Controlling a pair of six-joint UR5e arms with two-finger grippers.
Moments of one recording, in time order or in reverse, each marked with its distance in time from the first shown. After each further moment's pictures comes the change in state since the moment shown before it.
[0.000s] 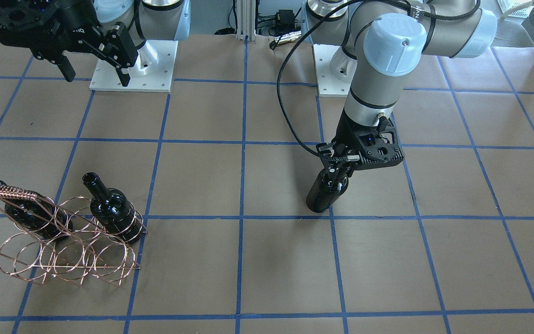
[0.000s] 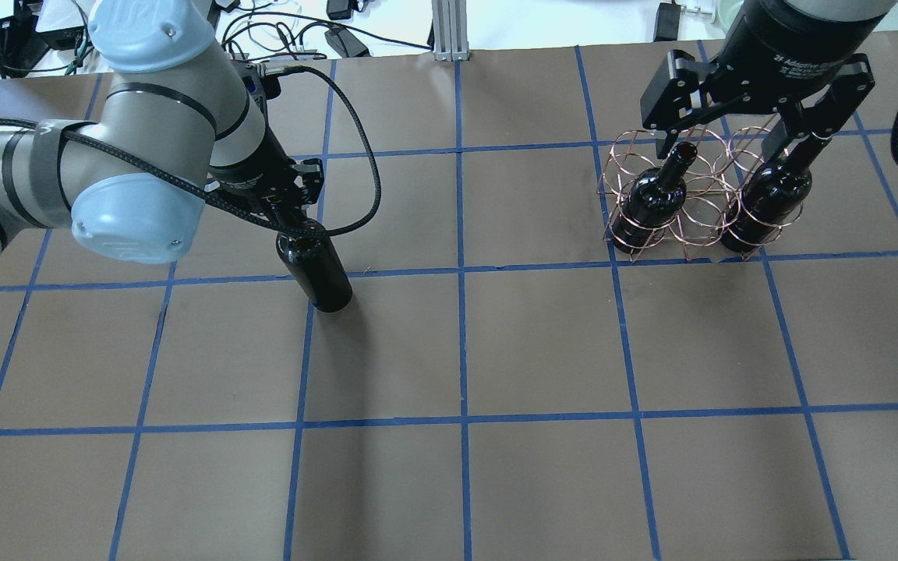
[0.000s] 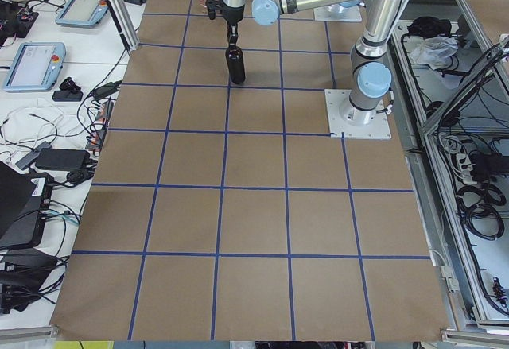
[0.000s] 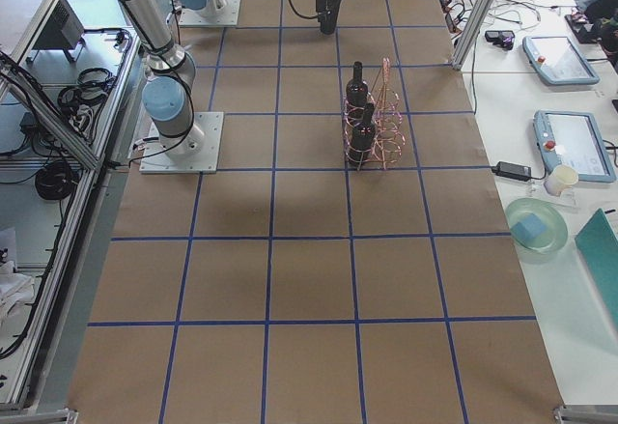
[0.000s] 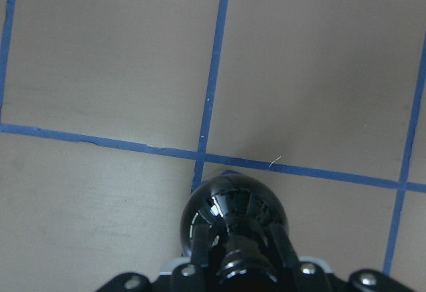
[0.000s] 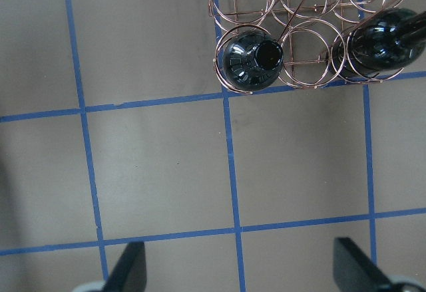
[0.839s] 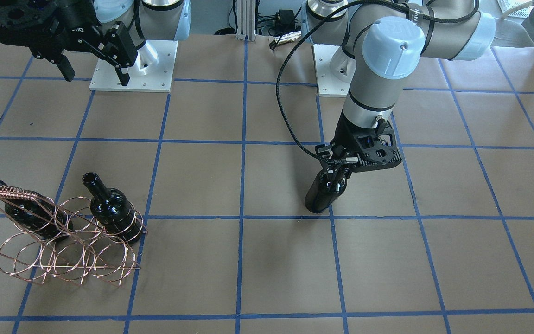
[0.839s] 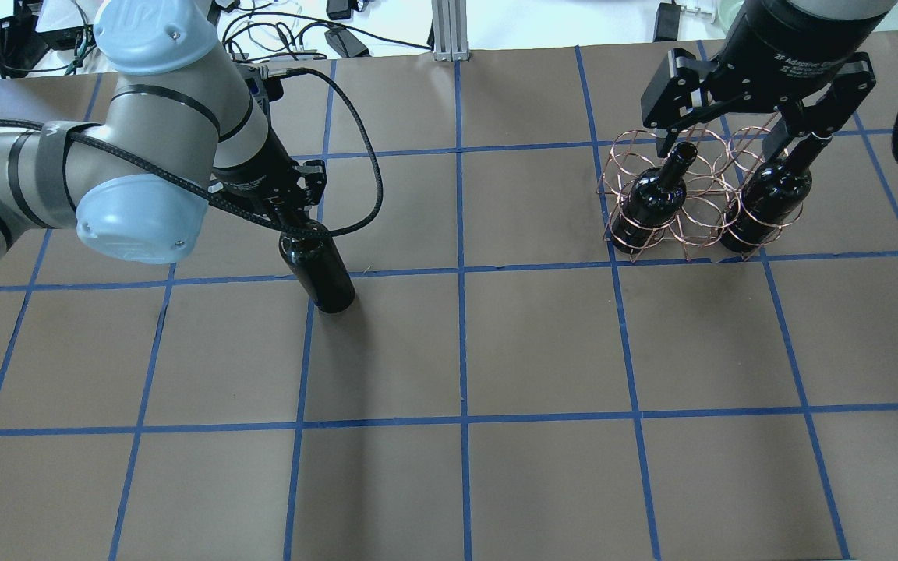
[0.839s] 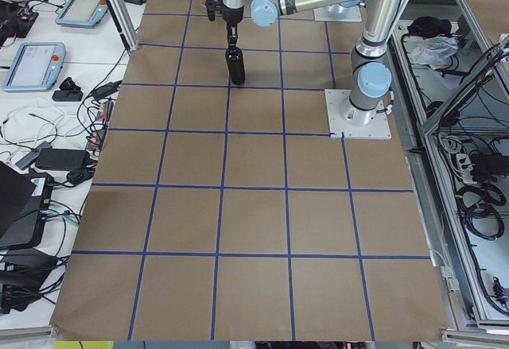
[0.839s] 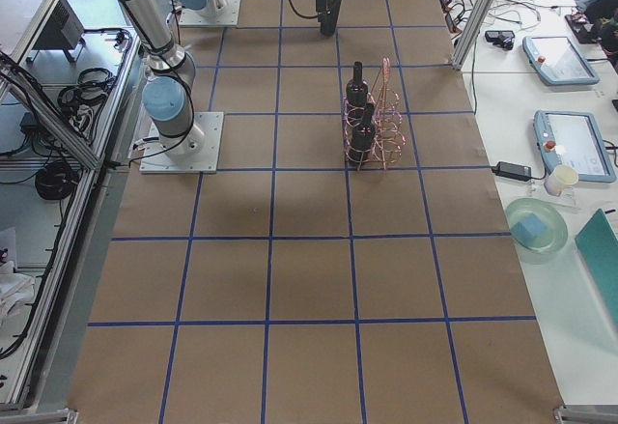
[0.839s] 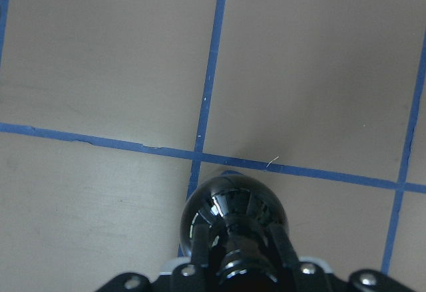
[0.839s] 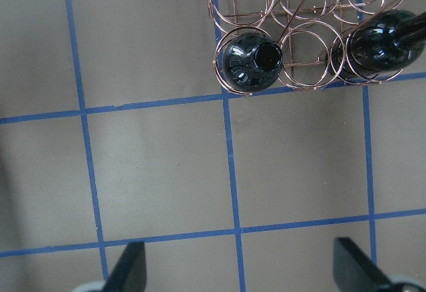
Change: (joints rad) left arm -0.002 -0.006 -0.001 0.002 -0.006 -0.004; right arm 0.000 -0.001 -0.002 -0.005 -0.001 0.002
